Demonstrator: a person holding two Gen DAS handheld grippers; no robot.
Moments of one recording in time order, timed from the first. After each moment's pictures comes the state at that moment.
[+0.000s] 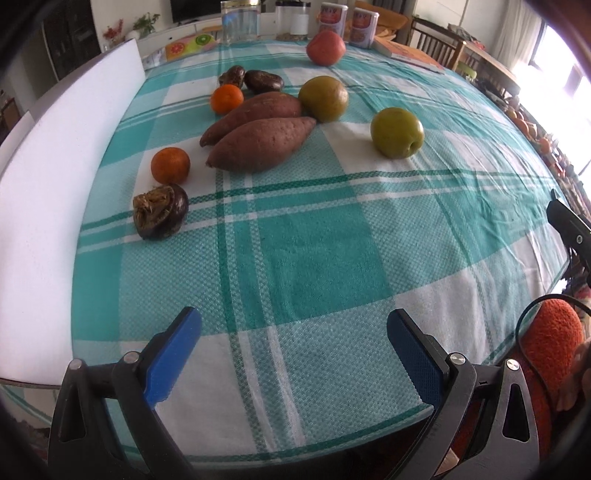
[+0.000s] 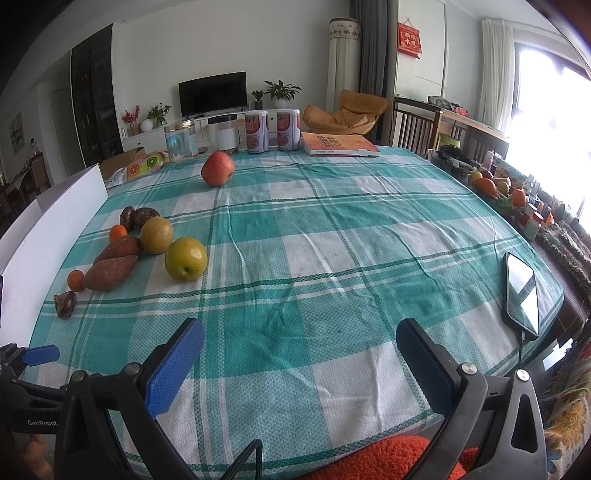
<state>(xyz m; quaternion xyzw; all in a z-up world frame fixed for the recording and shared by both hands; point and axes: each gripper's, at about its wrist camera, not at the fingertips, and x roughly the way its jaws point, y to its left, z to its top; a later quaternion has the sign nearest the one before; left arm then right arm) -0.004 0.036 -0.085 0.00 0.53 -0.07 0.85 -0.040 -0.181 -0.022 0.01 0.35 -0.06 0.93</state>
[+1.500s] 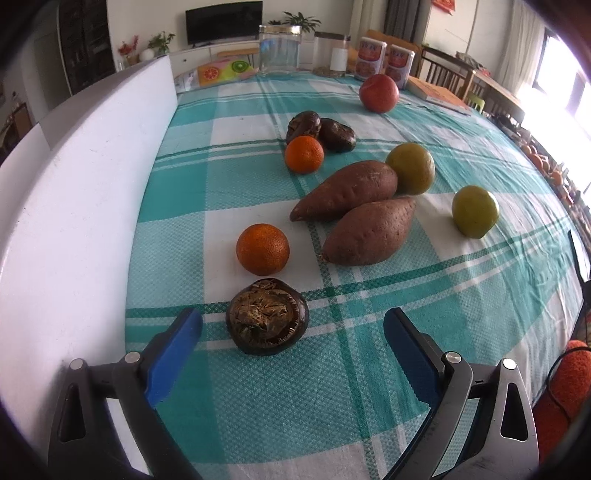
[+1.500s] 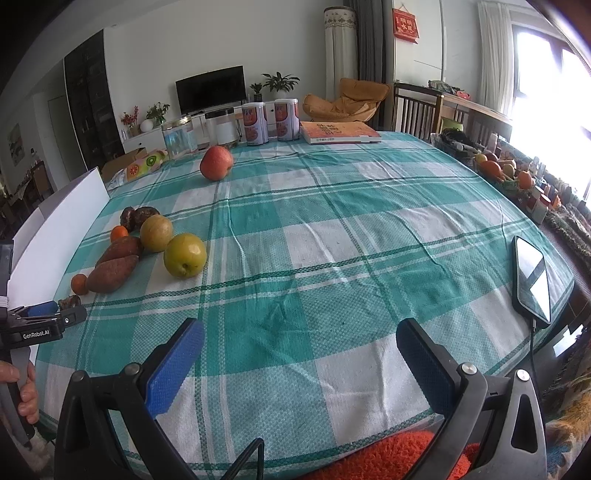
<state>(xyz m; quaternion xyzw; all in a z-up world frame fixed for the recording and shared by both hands) 0.057 0.104 -0.081 0.00 0.47 -0.06 0.88 -0.036 -0.192 -0.029 0.05 0.38 -0.05 0.92</state>
